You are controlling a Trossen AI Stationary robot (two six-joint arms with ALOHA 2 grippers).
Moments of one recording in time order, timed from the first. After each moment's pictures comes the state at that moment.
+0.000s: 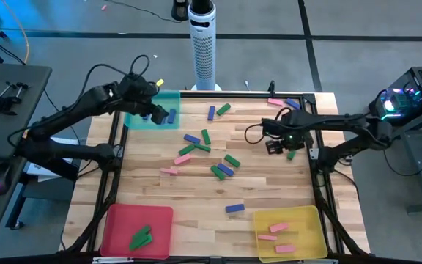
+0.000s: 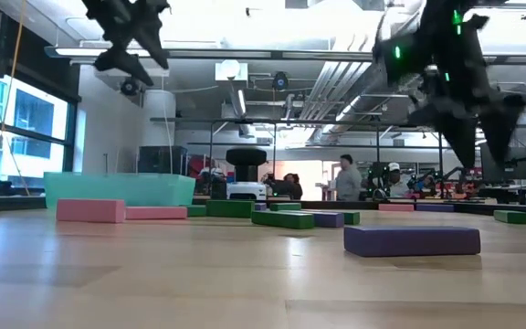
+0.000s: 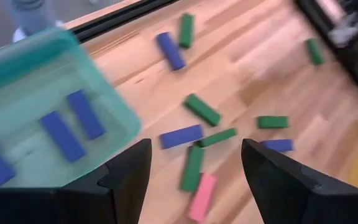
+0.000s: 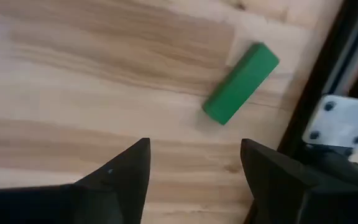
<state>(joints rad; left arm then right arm) 0.56 1.07 1.14 -0.91 0.07 -0.42 -0.30 1.35 0.89 -1.26 -0.01 1.07</state>
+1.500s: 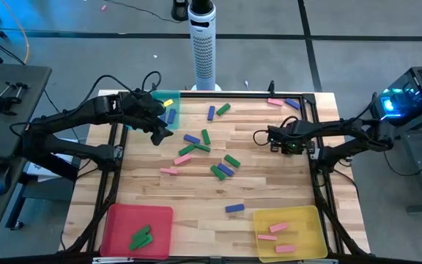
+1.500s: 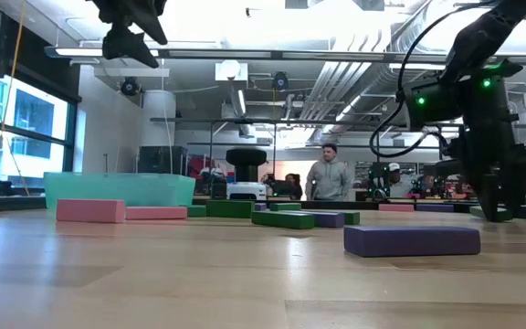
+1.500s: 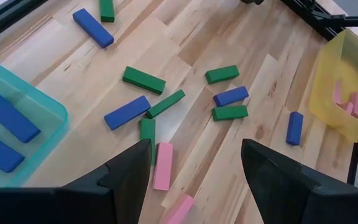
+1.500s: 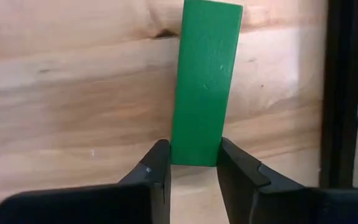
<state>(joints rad) 0.30 1.07 1.14 -0.92 0.08 -0.39 -0.35 1.35 0.55 -0.92 0.13 1.32</state>
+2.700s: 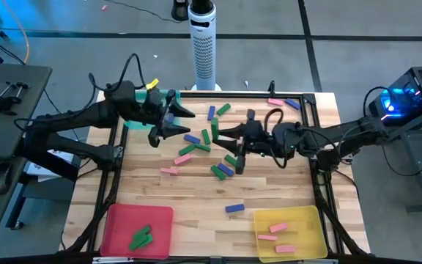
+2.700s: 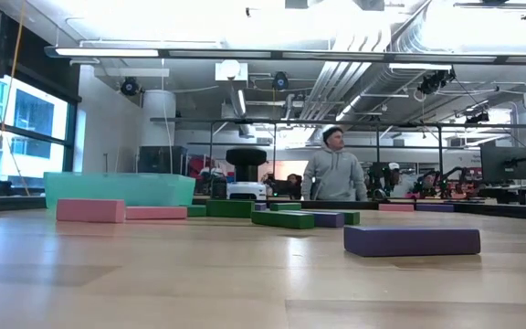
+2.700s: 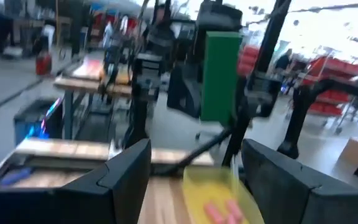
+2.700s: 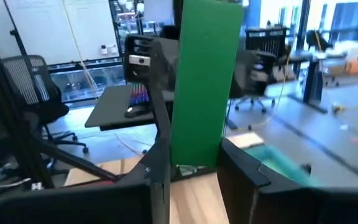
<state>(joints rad) 0.19 1.10 1.14 -0.02 0.38 -0.19 0.26 1.42 1.42 -0.05 0.46 0.09</state>
